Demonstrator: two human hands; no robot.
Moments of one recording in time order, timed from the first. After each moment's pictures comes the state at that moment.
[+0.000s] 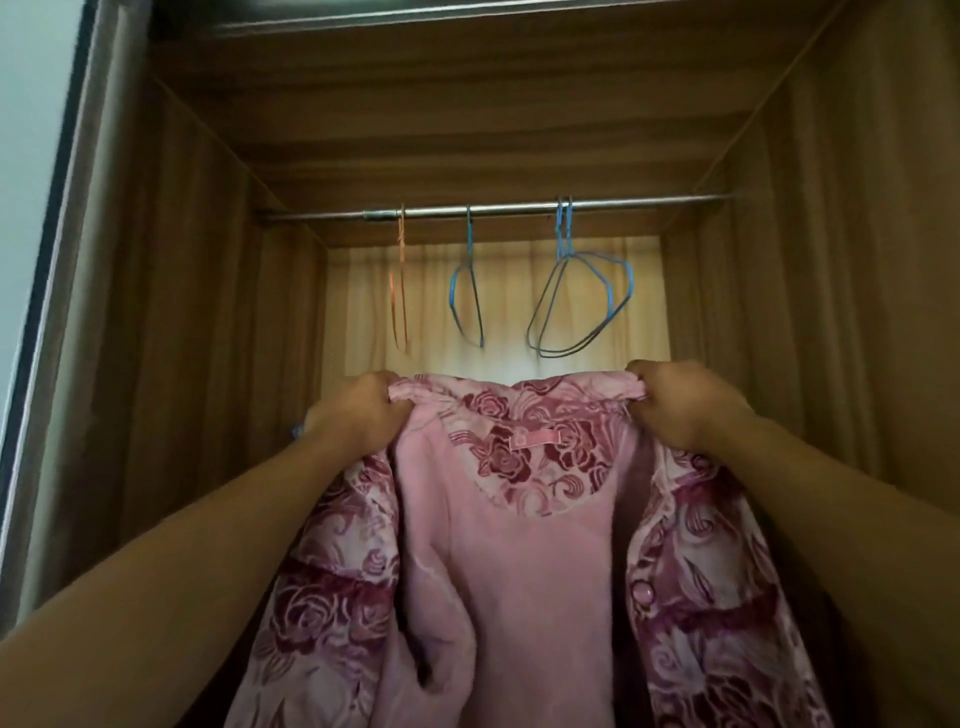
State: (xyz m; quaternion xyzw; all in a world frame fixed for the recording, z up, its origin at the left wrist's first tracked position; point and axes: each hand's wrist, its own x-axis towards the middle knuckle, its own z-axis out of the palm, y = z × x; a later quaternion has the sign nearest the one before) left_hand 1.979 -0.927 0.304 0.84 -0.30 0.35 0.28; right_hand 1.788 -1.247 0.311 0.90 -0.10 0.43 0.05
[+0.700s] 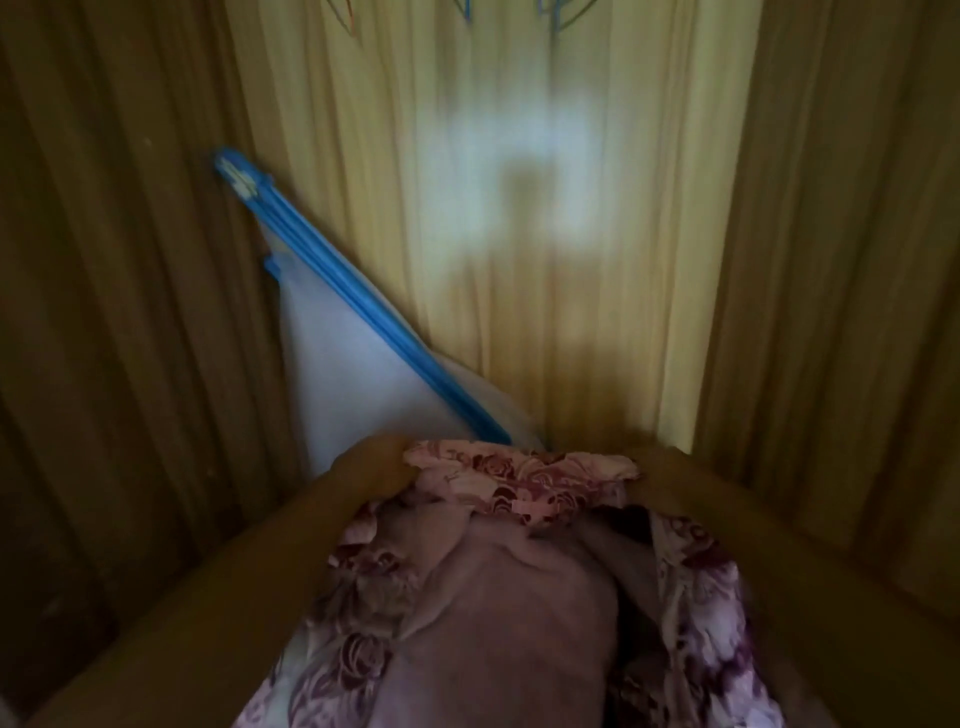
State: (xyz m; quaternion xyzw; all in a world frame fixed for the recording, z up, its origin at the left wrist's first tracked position) left_hand 2.079 -0.979 -0.029 0.95 -0.29 -0.05 0.14; right_hand 1.899 -1.327 -0.062 0.96 -0.21 0.00 -0.16
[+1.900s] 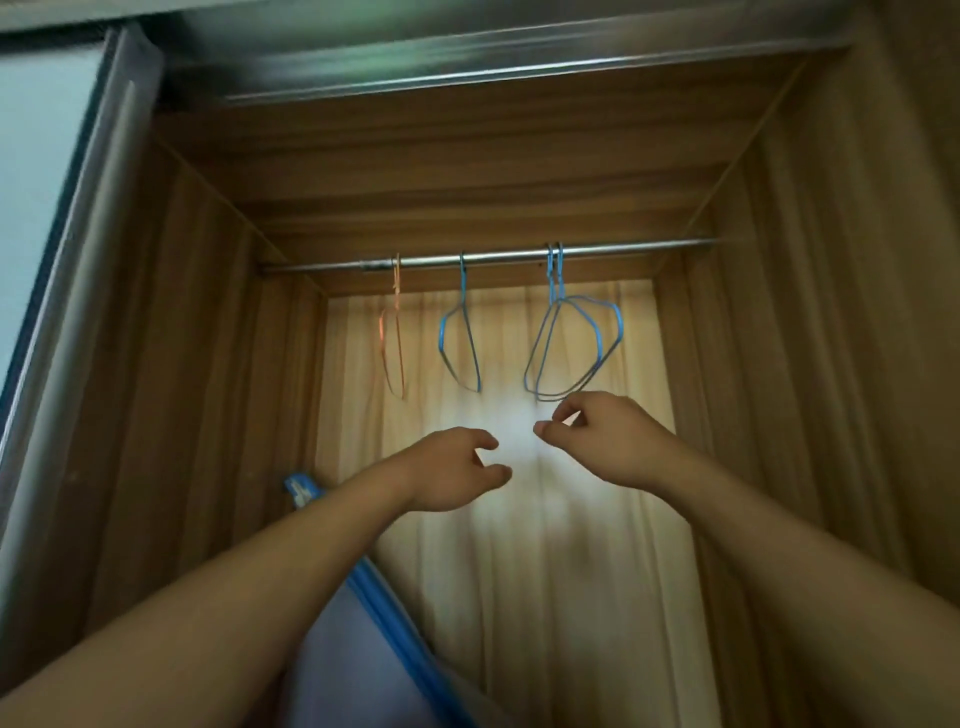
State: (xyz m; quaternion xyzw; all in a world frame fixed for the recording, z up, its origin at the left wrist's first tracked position) left_hand 1.920 -0.990 0.309 0.85 -0.44 0.18 0.24; right_hand 1.805 -1.178 0.317 0.88 -0.06 0.43 -0.18
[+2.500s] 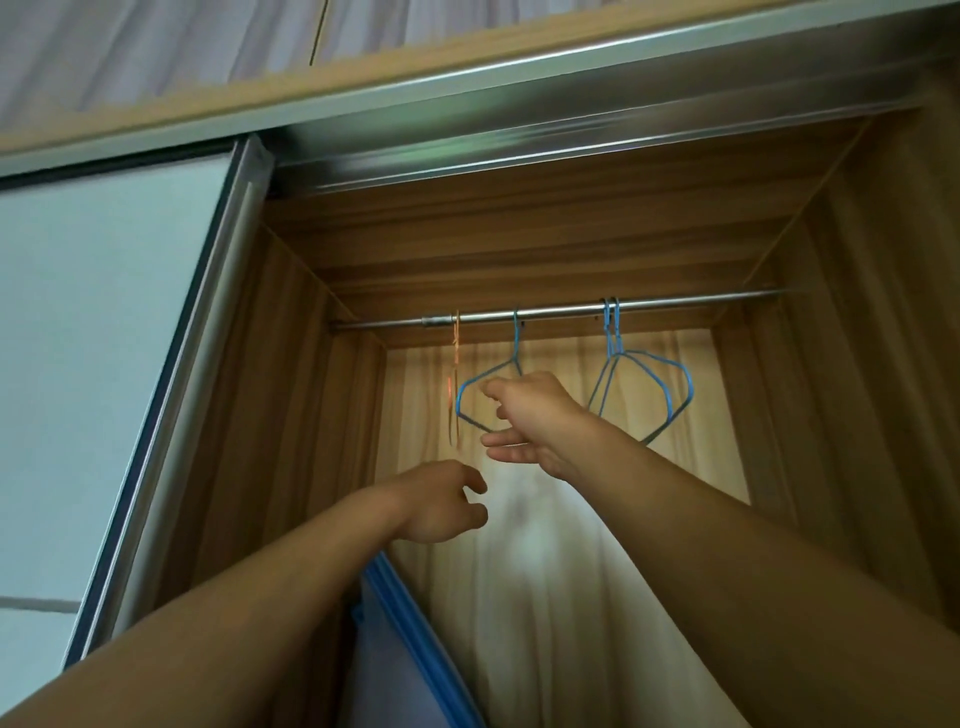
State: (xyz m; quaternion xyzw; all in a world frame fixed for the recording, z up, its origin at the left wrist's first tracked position) left_hand 1.934 -0.923 0.340 0.89 -0.36 0.21 0.17; right_hand 1.849 -1.040 0.389 0.74 0.06 0.34 -0.58
